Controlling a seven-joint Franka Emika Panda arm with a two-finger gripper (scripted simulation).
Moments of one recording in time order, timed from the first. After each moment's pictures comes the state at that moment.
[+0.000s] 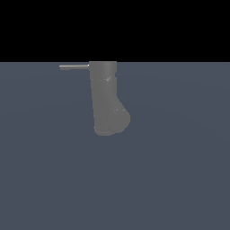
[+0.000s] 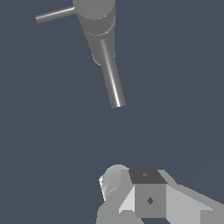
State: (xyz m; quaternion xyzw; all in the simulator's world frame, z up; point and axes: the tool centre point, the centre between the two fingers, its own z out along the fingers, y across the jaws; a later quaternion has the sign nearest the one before) arm -0.256 -0.006 0.478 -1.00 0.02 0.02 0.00
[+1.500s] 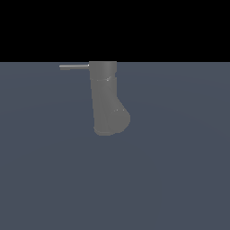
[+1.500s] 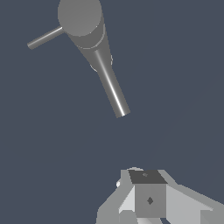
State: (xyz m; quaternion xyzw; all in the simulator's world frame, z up) arm -0.222 -0.010 0.470 -0.99 0.10 0.03 0.04
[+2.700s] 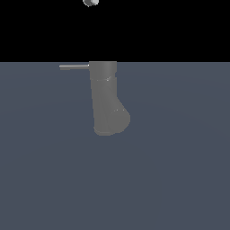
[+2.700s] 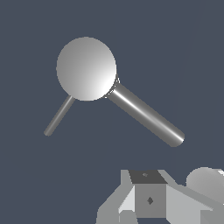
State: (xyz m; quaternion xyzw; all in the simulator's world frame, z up) arm -0.078 0.050 0.409 -0.93 0.35 0.06 0.06
